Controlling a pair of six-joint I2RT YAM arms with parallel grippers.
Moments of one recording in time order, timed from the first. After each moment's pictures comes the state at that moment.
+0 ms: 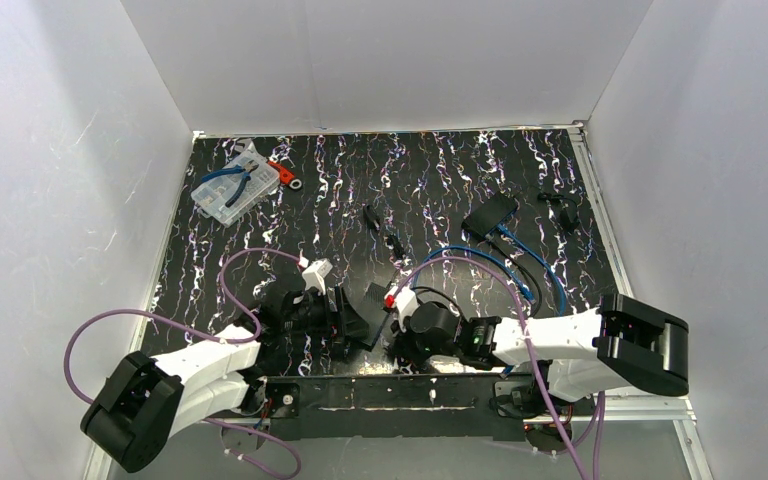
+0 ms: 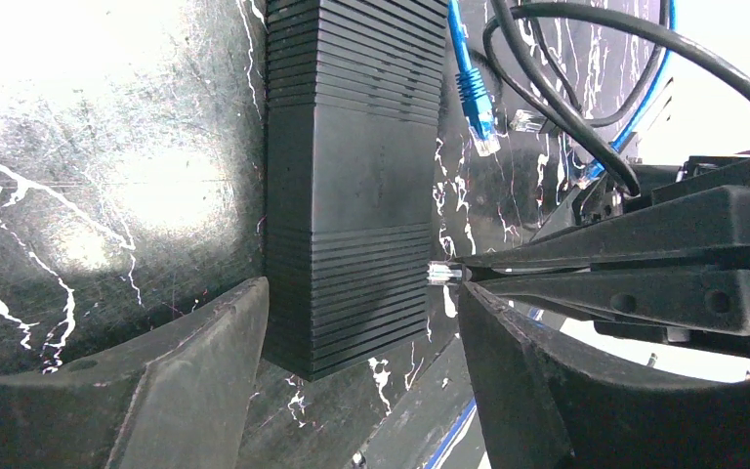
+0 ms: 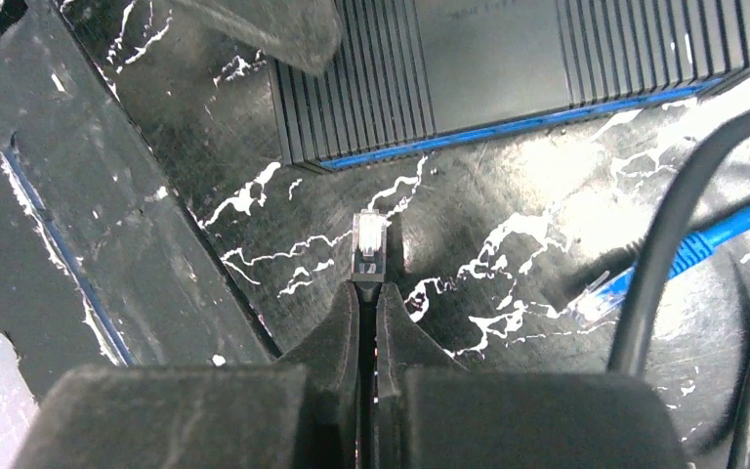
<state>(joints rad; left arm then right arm) -0.59 1.01 0.17 0.18 0.45 -0.71 1.28 1.32 0.47 0.17 0.06 0.36</state>
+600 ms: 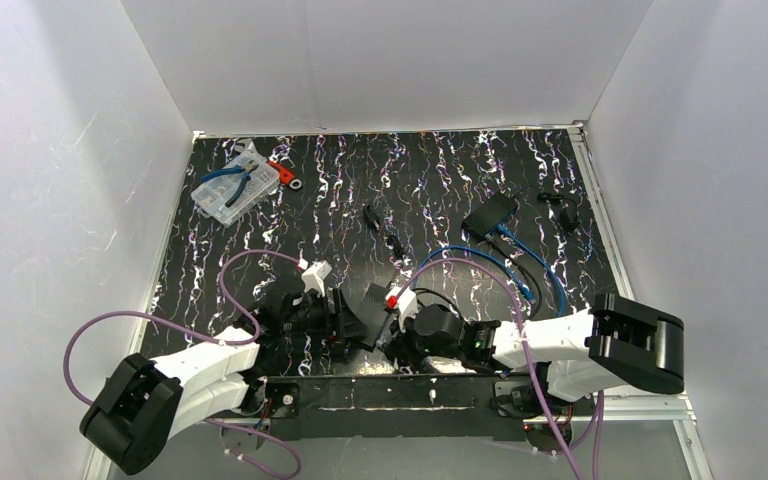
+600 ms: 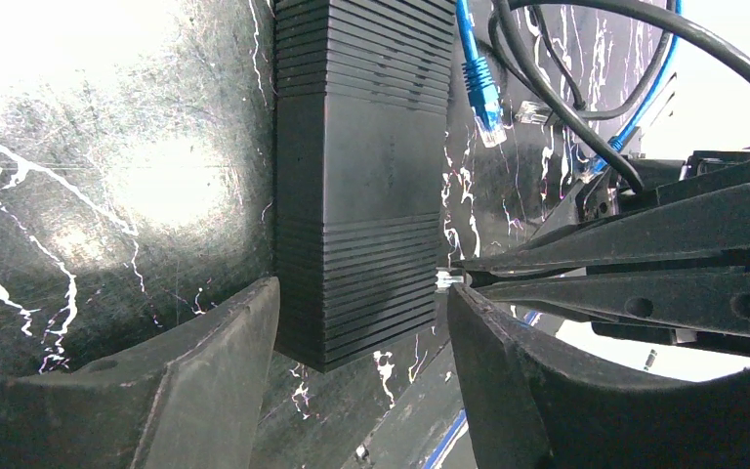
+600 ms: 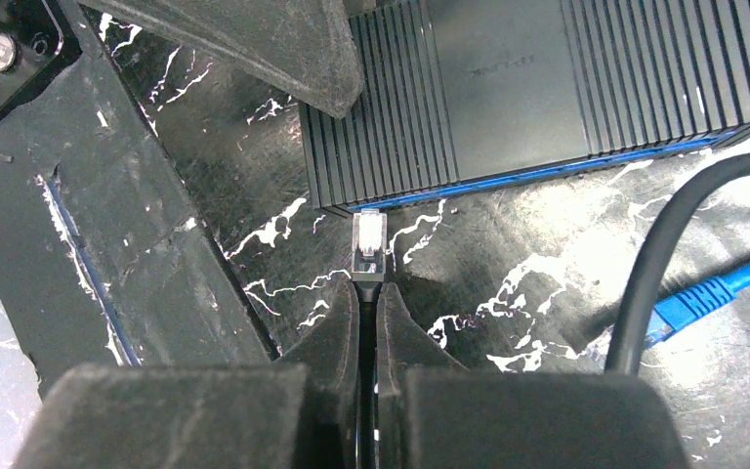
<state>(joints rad) -0.59 1.00 0.16 0.17 0.46 -0.71 1.28 1.34 0.41 0.33 0.05 0.36</state>
